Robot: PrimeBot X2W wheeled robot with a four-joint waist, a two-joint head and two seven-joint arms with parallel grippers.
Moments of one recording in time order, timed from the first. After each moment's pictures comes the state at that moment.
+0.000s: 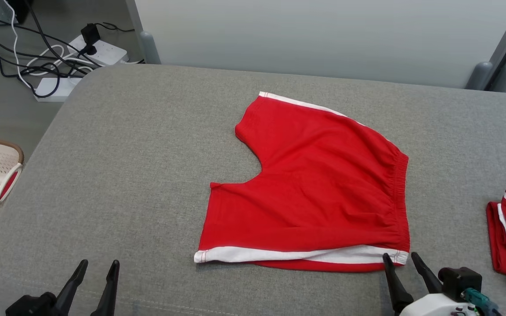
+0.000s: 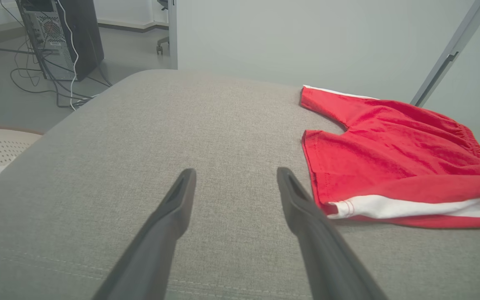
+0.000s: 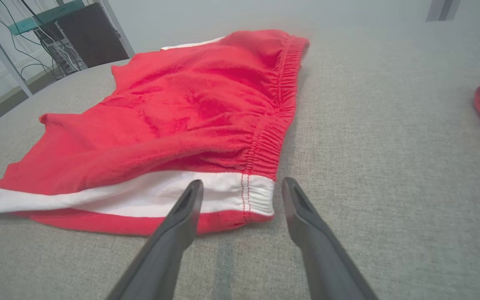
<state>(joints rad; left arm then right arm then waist) 0.10 0.28 -0.12 0.27 -0.48 -0.13 -0.26 -0.09 -0.04 0.13 0.57 0.27 0.13 -0.25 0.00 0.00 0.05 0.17</state>
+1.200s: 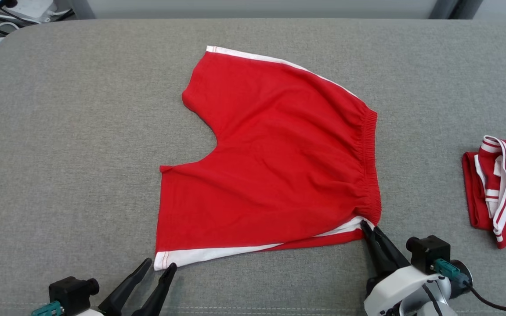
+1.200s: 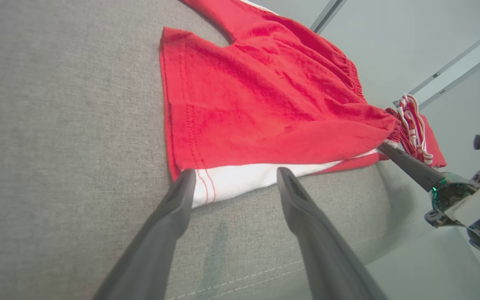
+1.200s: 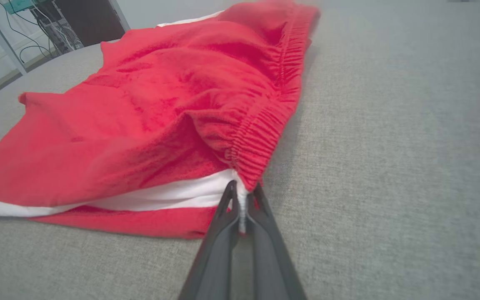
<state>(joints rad) -0.05 0.51 -0.64 0.17 -0.96 -0.13 -0.26 -0.19 -0.05 0.26 0.51 0.25 0.13 -0.25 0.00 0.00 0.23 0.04</state>
